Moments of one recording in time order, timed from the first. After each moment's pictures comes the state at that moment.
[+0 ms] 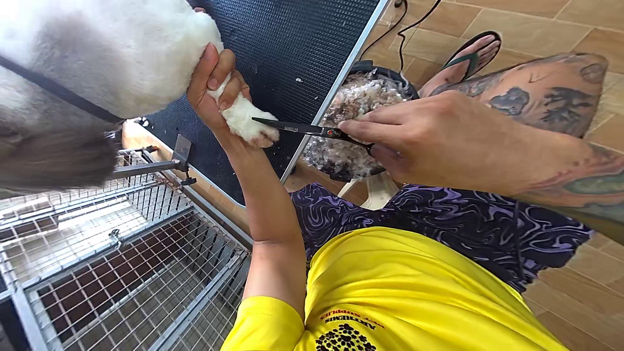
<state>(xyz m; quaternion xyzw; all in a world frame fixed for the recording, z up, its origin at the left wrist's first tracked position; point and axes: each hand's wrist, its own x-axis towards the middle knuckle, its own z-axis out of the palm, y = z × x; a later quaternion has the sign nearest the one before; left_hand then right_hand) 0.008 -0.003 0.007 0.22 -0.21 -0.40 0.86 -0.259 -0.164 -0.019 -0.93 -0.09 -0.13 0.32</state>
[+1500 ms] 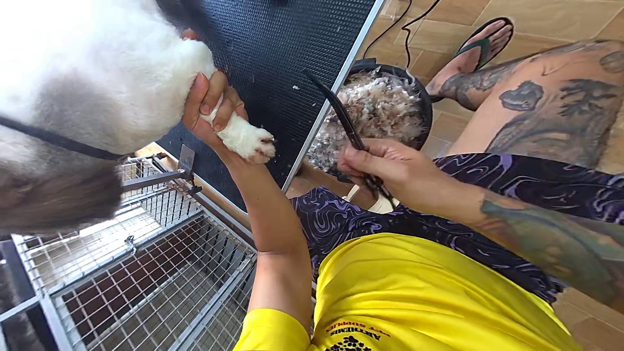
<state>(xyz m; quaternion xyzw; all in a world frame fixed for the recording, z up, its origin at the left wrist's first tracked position) 0.025 0.007 0.002 0.18 -0.27 -0.46 0.82 -0.265 -0.105 -0.047 -0.50 0.15 0.02 0.86</state>
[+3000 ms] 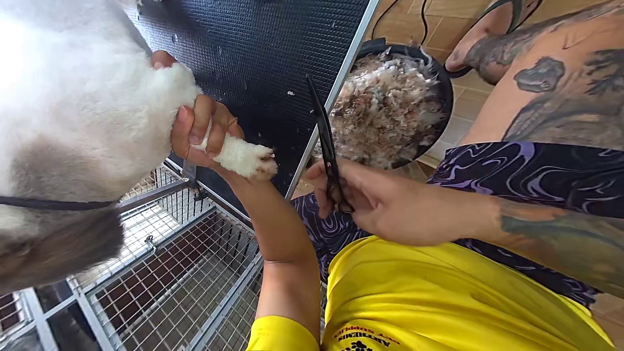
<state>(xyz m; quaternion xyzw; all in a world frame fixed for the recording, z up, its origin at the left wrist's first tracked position) 0.006 -0.003 0.012 0.26 -0.29 -0.38 0.84 -0.255 -0.105 -0.042 -0.48 0.05 0.17 0.86</state>
